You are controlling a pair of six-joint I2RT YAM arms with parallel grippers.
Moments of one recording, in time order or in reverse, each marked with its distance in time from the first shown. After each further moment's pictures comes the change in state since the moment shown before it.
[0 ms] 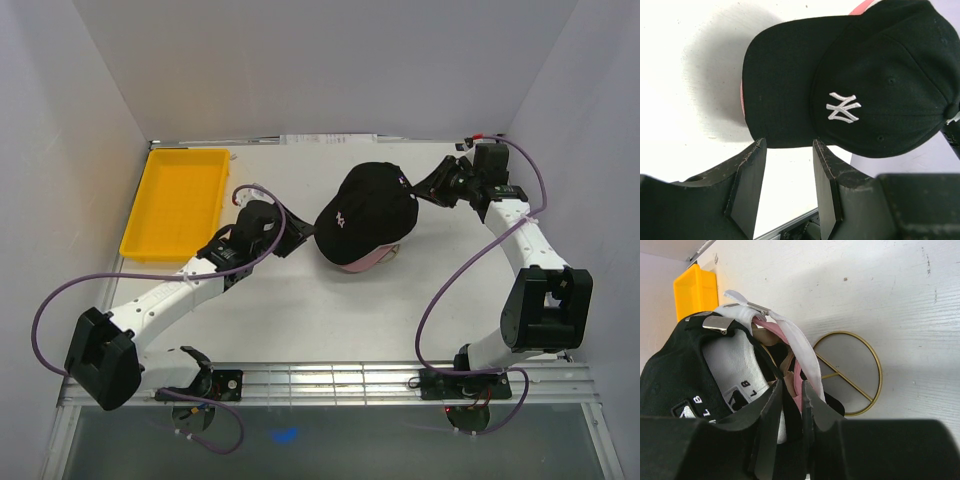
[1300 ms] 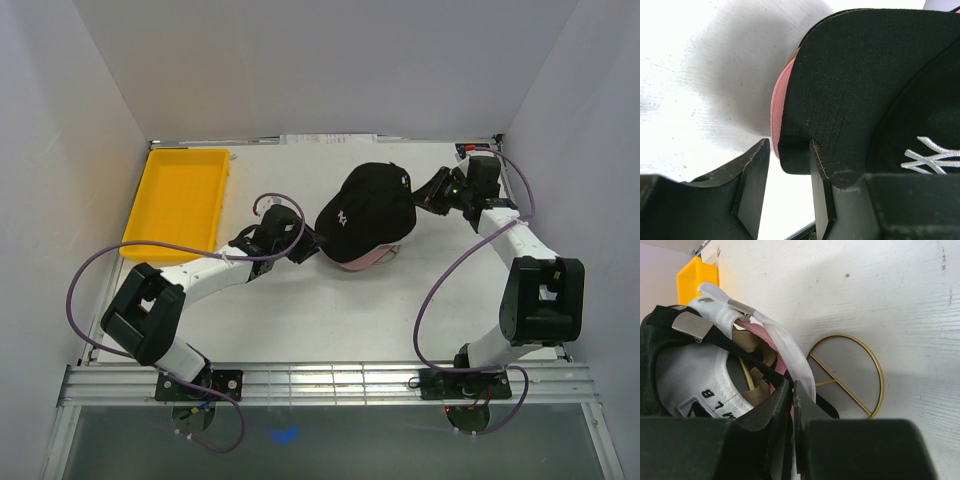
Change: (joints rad) left arm 0.000 0.285 -0.024 0.183 0.069 -0.079; right arm 0.000 0.044 -0.134 0.202 -0.051 0.012
